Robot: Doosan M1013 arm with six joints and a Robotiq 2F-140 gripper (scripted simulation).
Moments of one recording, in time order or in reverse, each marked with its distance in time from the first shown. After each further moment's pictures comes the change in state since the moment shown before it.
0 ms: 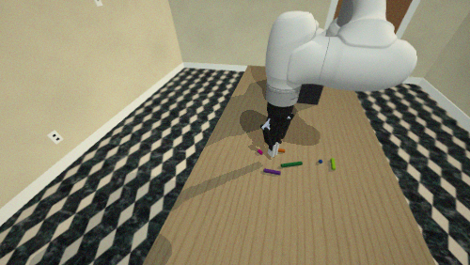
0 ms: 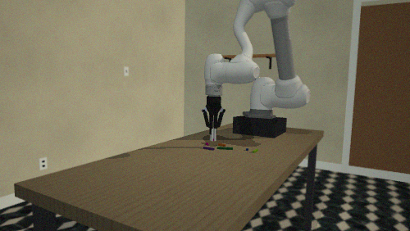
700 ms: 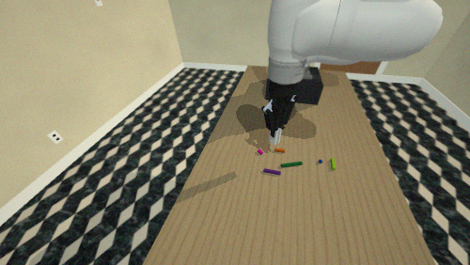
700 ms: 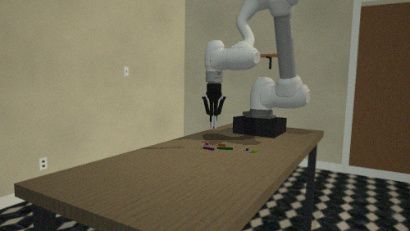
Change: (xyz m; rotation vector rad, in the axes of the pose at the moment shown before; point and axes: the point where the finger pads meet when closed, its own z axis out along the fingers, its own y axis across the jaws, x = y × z) arm 0.000 0.000 -0.066 0.000 0.000 0.000
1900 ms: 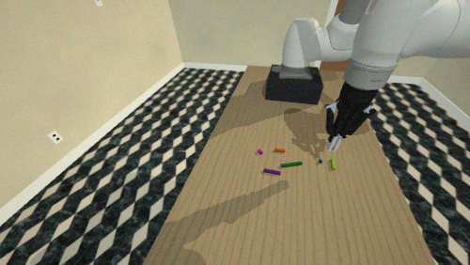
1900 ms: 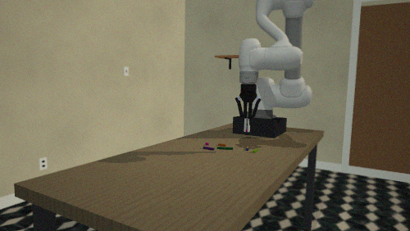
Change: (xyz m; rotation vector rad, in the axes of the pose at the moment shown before) arm -0.134 0.128 0.000 0.000 0.000 0.674
